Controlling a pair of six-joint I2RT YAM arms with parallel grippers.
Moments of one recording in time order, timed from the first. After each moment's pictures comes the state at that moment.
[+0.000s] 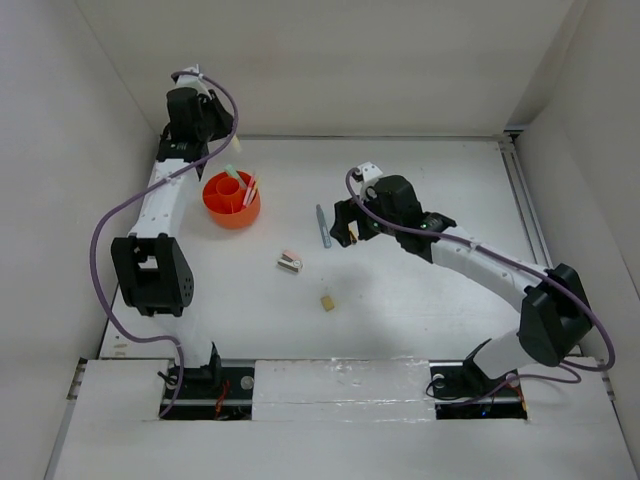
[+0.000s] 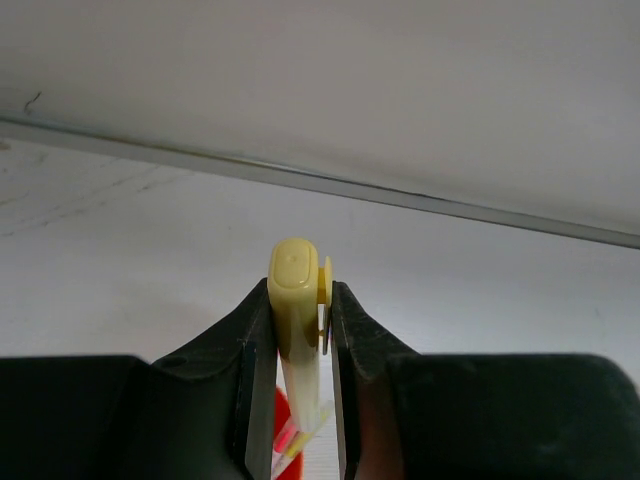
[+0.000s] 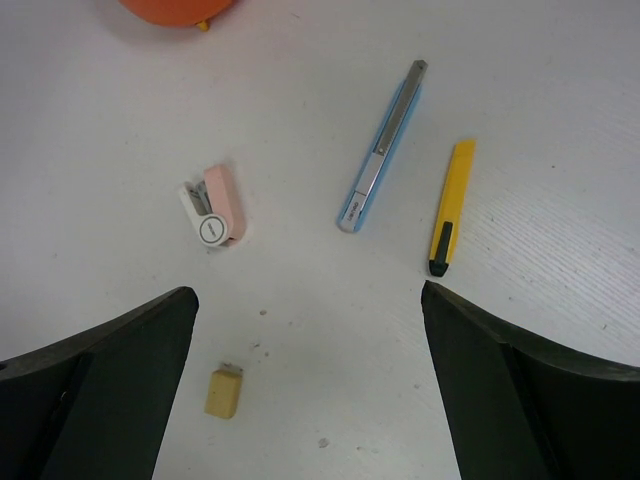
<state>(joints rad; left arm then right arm) -0.03 1.77 1.67 -0.16 0.11 -0.34 0.66 1.48 1.10 -0.15 -0.11 0.21</state>
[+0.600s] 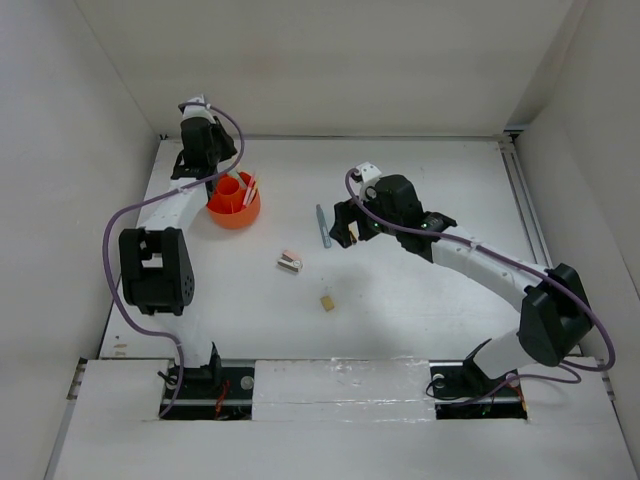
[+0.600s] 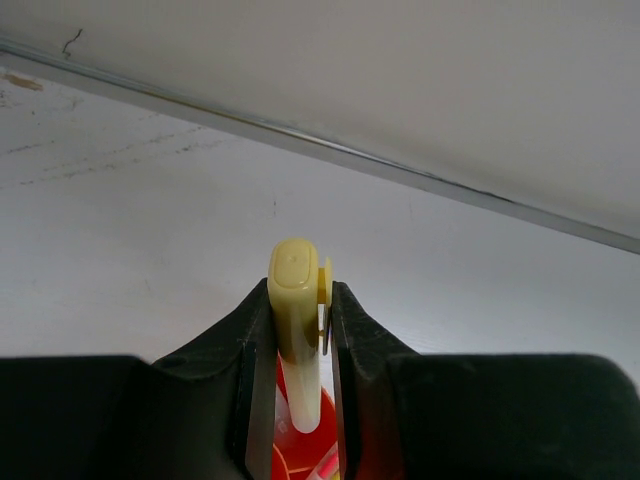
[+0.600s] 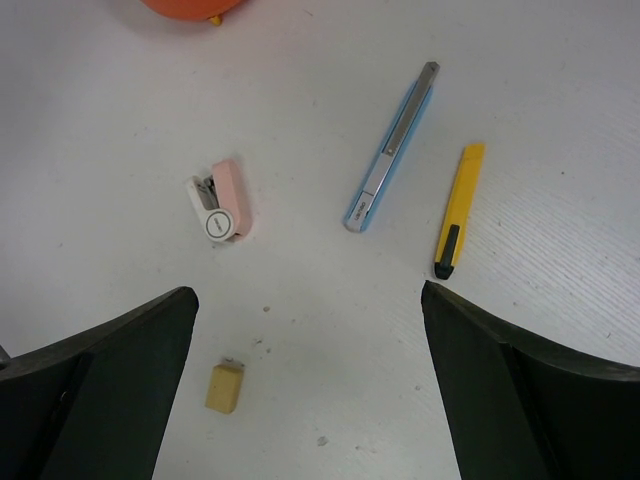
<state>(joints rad) -0.03 1.78 1.38 0.10 -0.02 -0.36 0.66 1.48 1.10 -0.15 -0.15 0.19</state>
